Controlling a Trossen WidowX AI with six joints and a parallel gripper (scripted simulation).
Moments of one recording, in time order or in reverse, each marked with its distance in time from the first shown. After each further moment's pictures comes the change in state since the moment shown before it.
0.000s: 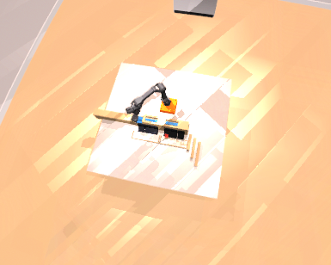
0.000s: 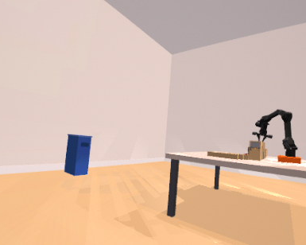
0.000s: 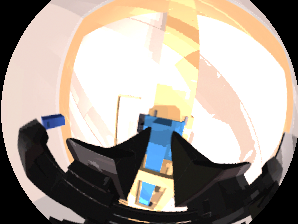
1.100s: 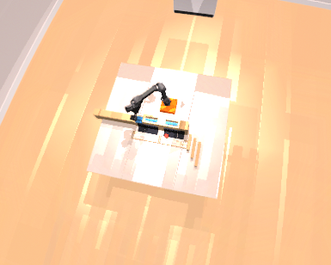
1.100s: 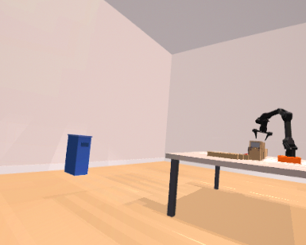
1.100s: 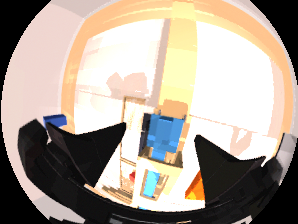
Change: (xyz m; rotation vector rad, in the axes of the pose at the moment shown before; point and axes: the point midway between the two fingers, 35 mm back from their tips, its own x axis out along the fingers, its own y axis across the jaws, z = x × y) arm -0.029 0.006 0.006 0.000 -0.007 0.008
